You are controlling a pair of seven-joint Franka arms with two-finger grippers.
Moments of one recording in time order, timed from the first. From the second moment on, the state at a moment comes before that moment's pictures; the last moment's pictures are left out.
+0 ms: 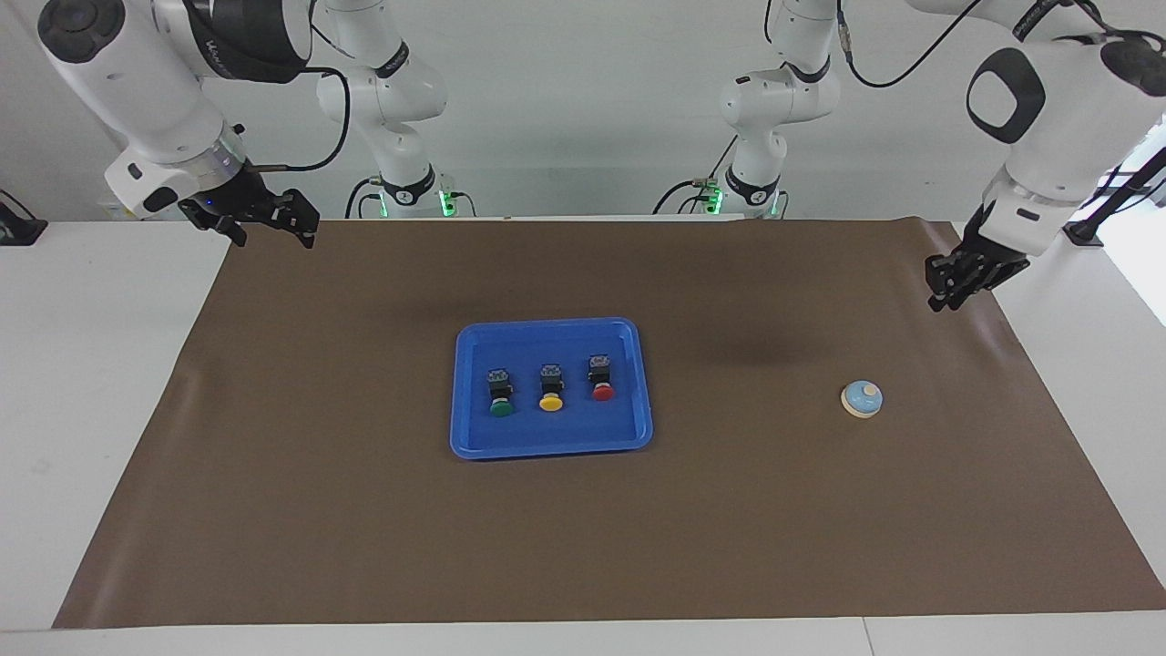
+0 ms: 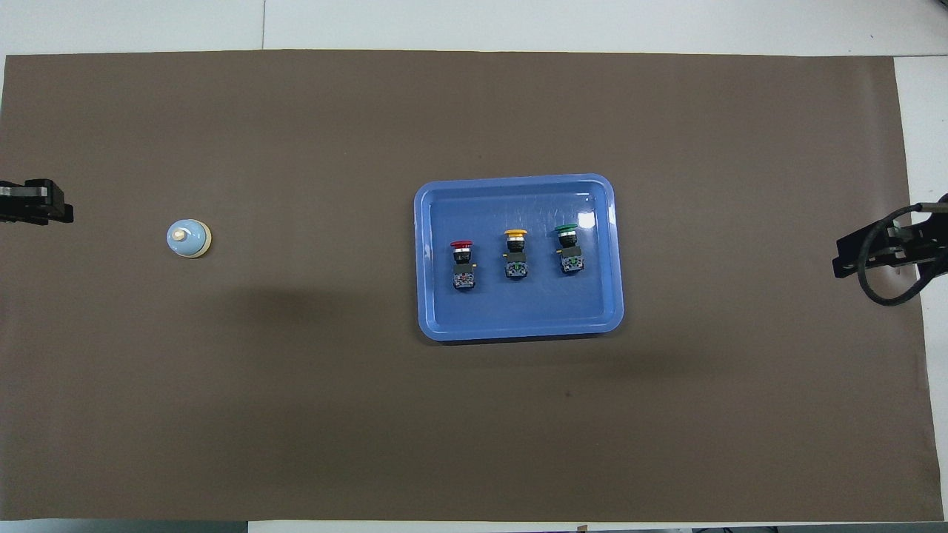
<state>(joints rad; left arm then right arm) 0.10 -0.01 -0.04 -1.70 0.00 1.75 0.04 0.07 0.01 -0.14 -1.61 -0.02 1.41 -0.01</state>
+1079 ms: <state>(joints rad) 0.10 -0.09 -0.05 -1.69 -0.02 1.58 0.04 0.08 0.01 -0.13 -1.61 -0.02 1.41 -0.01</state>
